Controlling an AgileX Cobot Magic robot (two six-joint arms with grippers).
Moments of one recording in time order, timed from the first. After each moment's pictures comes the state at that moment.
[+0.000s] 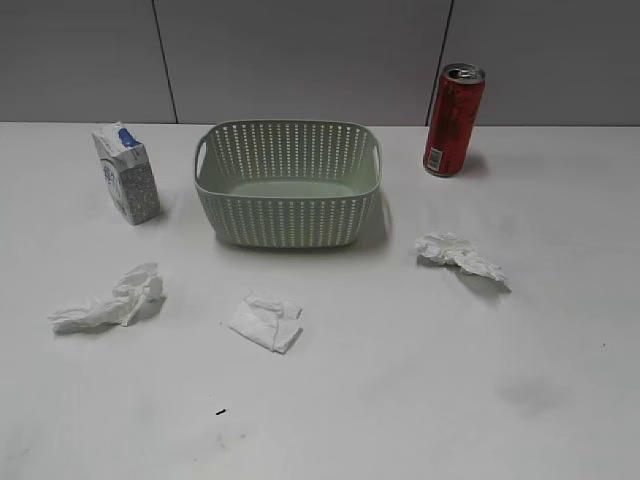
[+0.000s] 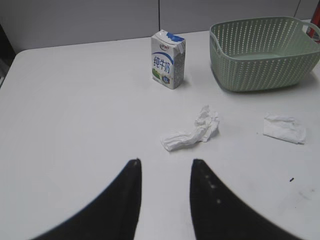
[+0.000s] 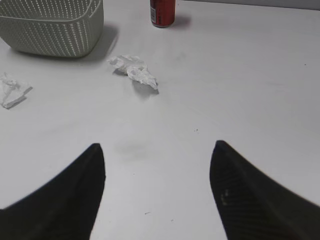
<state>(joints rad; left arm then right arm) -0.17 -0.01 -0.51 -0.16 1.03 0.11 0.17 -0.01 -0.42 0.09 0.95 -0.04</state>
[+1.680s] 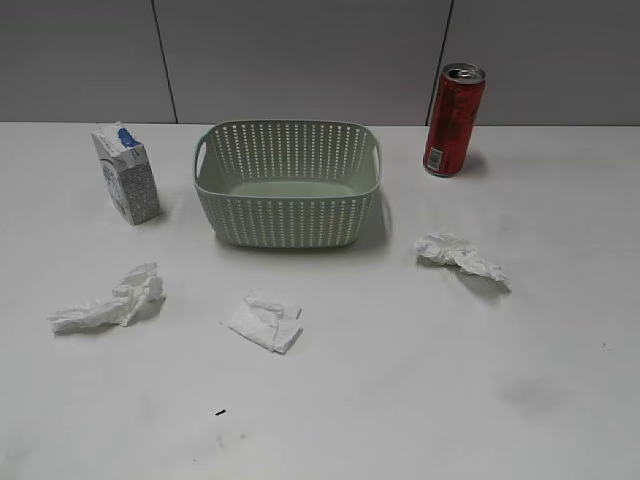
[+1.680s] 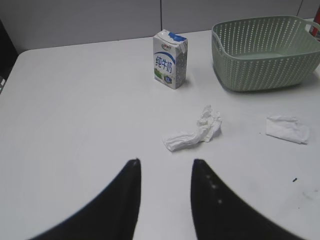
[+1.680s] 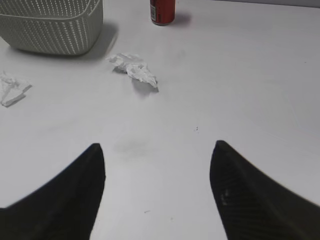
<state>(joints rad) -0.17 -0.01 -0.51 -0.15 1.03 0.11 0.17 0.00 -0.42 0.09 0.95 -0.04</state>
